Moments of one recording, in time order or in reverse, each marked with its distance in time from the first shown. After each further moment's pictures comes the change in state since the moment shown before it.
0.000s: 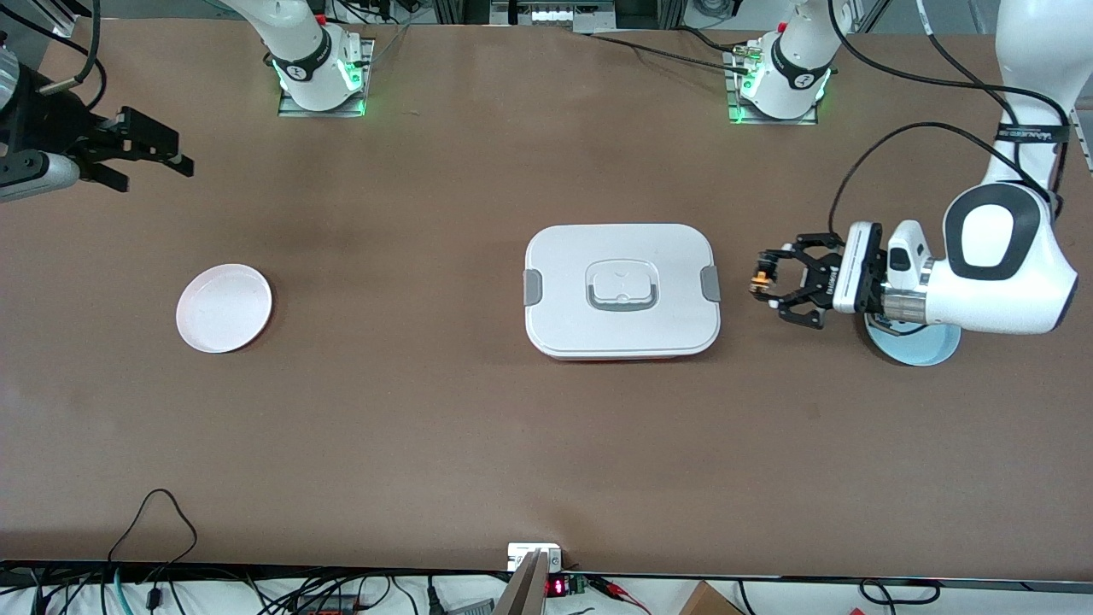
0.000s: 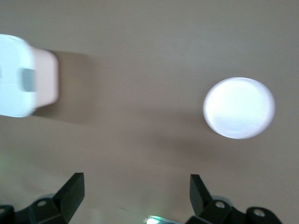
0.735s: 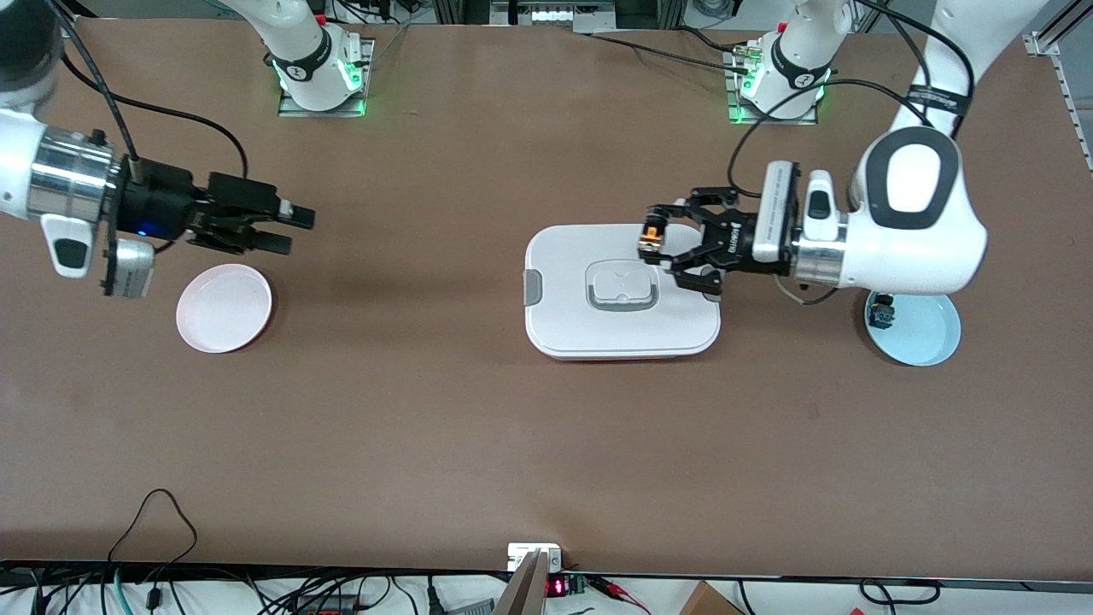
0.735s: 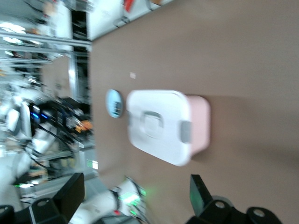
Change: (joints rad) left arm 0.002 -0.054 -0.318 -0.007 -0.391 0.237 0.001; right arm 0.067 0.200 0.006 -0.004 0.748 0.252 0.000
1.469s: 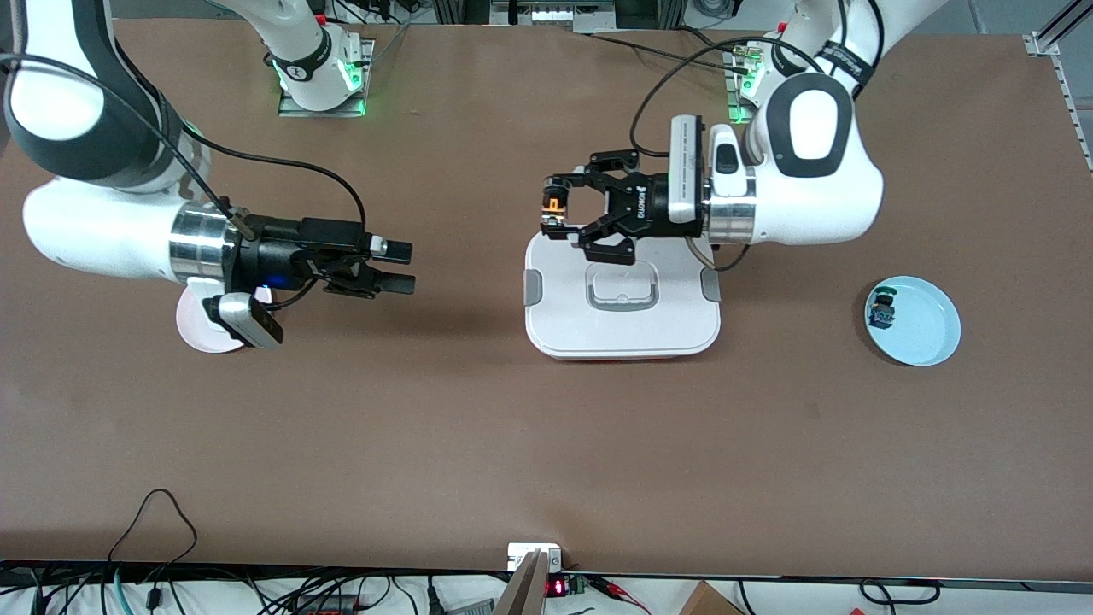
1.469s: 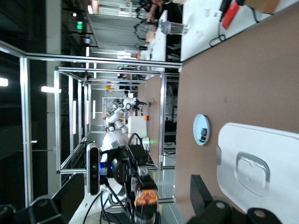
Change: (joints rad) left arm -0.089 0.001 -0.146 -0.003 -0.259 0.300 0.003; right arm 0.121 0.155 0.002 -0.006 0.552 0.125 -0.304
